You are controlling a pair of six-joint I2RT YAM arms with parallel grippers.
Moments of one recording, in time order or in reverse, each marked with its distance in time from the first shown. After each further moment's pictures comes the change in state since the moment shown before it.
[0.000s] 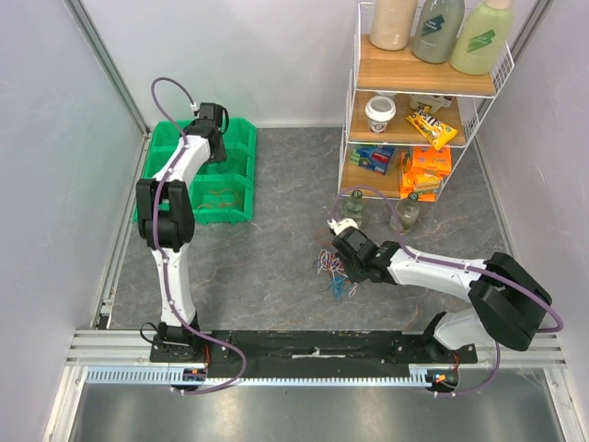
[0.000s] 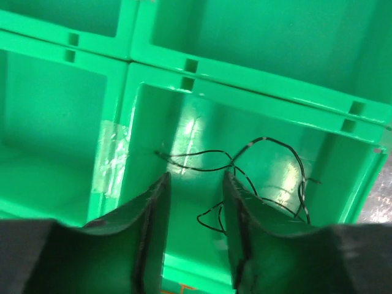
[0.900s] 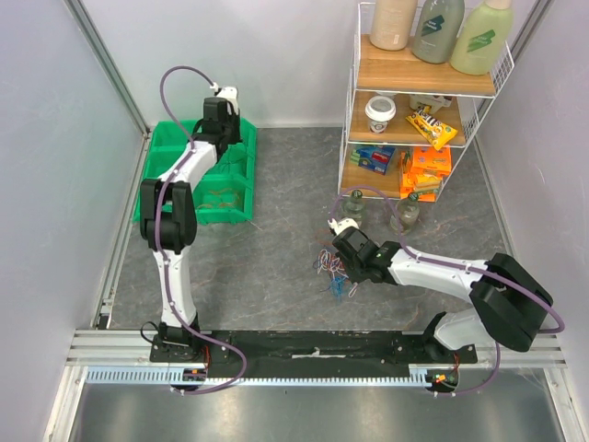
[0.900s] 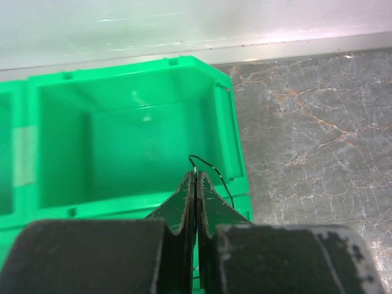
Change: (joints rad) left arm -0.032 0.003 -0.073 0.500 0.313 0.198; right arm 0.000 -0.009 -0.003 -0.001 0.001 0.000
